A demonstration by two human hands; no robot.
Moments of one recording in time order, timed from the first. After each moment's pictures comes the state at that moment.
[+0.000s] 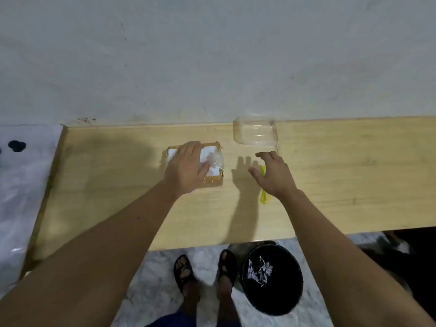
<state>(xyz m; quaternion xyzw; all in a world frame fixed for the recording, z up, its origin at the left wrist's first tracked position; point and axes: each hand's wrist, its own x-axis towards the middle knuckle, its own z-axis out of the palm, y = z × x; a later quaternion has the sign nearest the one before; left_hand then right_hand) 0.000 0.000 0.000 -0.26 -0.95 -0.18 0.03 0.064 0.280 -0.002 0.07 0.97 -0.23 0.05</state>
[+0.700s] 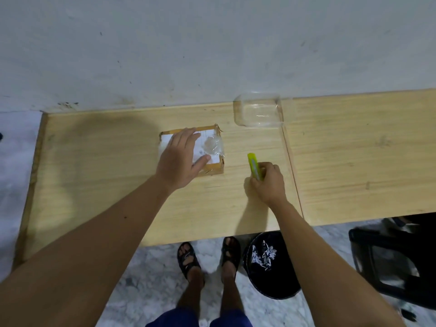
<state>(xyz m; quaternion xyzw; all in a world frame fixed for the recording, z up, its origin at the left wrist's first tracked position) -0.005 -0.009 -0.037 -0.26 -0.94 -0.21 0.01 0.099 0.256 -0.080 0.27 0.89 -0.37 0.10</state>
